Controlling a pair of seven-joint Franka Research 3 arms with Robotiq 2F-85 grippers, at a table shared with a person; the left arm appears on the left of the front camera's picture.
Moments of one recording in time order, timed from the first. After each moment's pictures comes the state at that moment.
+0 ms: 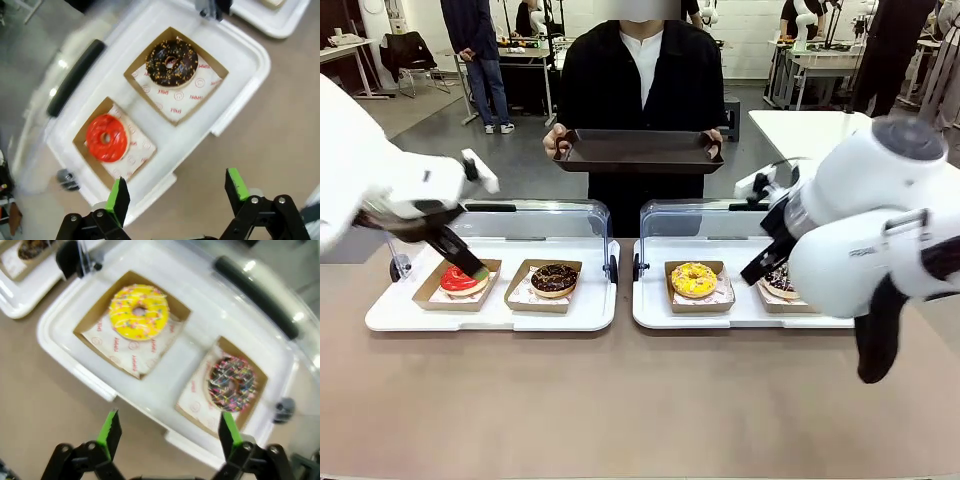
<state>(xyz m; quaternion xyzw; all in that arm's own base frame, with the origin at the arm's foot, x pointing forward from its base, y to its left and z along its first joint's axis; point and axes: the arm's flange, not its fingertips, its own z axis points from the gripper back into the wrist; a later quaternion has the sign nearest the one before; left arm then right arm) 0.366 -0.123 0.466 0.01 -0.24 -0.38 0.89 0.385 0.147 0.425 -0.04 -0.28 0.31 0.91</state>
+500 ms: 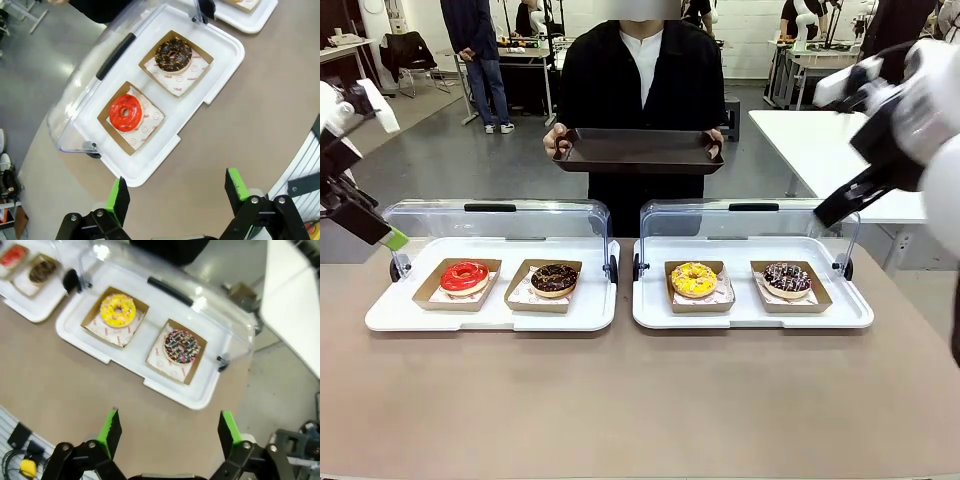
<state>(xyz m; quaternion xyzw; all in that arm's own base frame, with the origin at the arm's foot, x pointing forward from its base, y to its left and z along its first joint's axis) 0.299 -0.065 0.554 0.00 -0.27 -0.39 0.88 0.269 0.108 0.577 -0.08 -0.32 0.25 0.91</state>
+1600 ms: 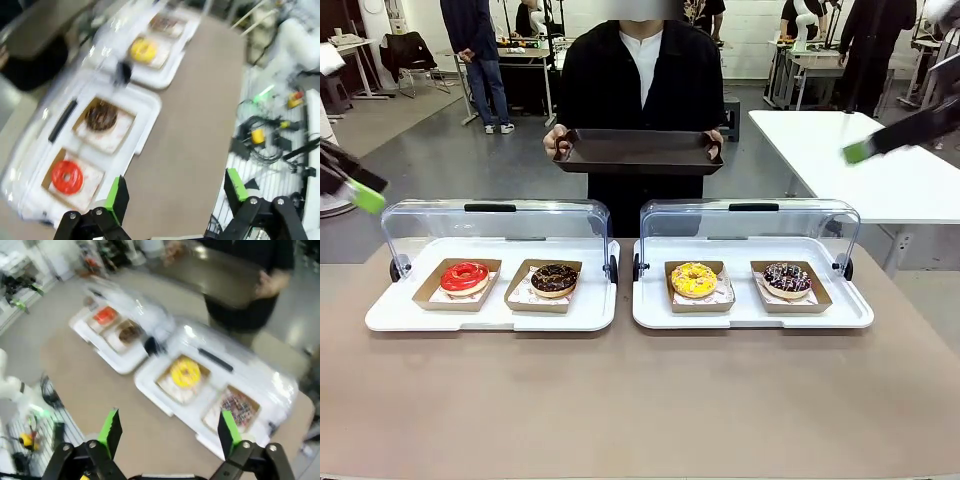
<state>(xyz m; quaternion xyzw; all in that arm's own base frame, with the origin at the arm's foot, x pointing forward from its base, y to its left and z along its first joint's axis) 0.345 0.008 0.583 -0.31 -0.28 -0.47 0.78 0.308 -0.003 0.628 0.24 -0.41 0.30 0.83</state>
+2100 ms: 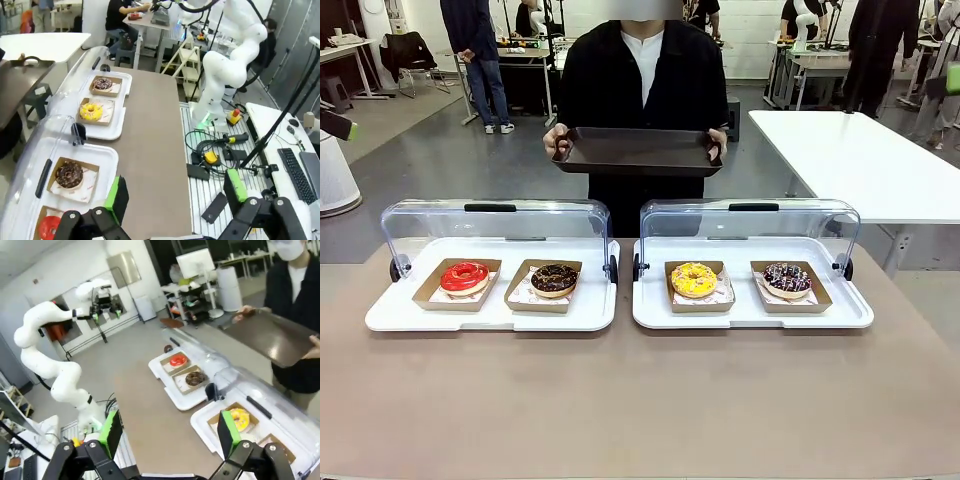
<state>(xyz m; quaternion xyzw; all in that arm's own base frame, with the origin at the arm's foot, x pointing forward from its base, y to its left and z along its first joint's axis) 0.372 0.061 0.605 -0.46 -0.30 -0.54 0.64 0.317 -0.075 0.633 0.43 -0.43 0.35 0.71</state>
